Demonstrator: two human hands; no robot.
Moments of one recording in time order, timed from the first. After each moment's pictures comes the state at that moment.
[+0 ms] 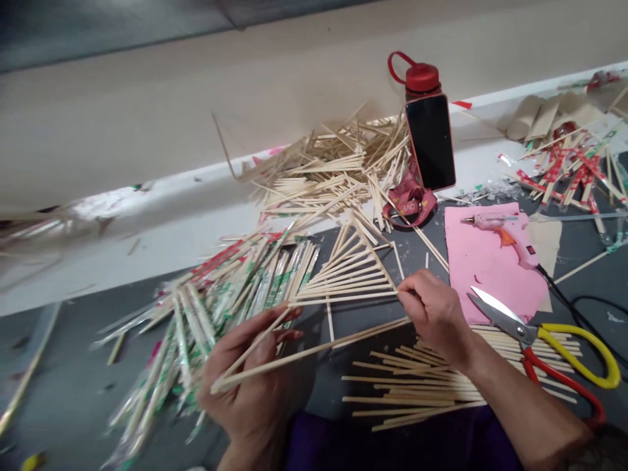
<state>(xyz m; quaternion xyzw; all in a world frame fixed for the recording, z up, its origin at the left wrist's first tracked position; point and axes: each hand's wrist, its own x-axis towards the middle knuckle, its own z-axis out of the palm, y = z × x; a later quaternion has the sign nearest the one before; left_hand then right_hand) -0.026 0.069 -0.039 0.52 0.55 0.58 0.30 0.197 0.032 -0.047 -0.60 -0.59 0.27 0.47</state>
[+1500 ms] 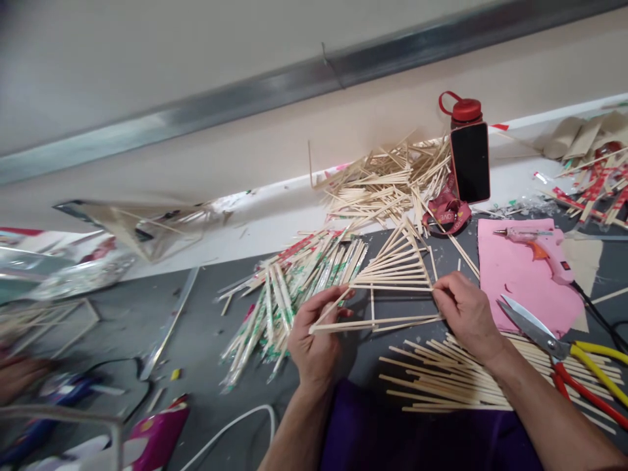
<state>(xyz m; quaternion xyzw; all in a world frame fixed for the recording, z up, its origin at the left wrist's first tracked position) -0.034 0.068 -0.048 0.55 0.51 0.56 0.35 0.203 0.027 -0.053 -0.60 -0.60 0.27 0.45</state>
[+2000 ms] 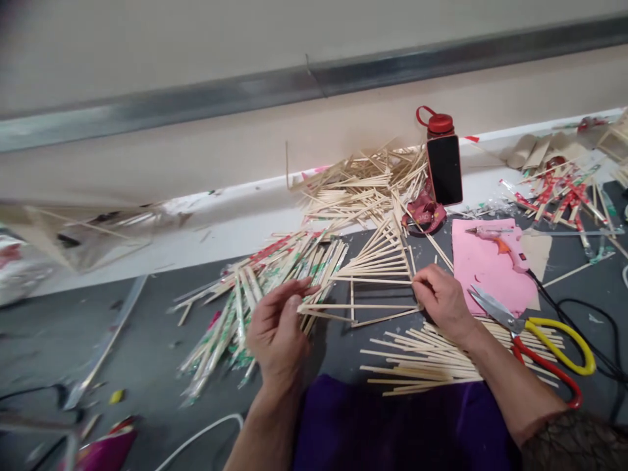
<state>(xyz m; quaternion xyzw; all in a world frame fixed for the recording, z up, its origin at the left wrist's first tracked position) -0.040 0.080 -0.039 0.53 0.52 0.60 0.30 0.206 0.028 -0.048 -0.59 -0.57 0.30 0.49</state>
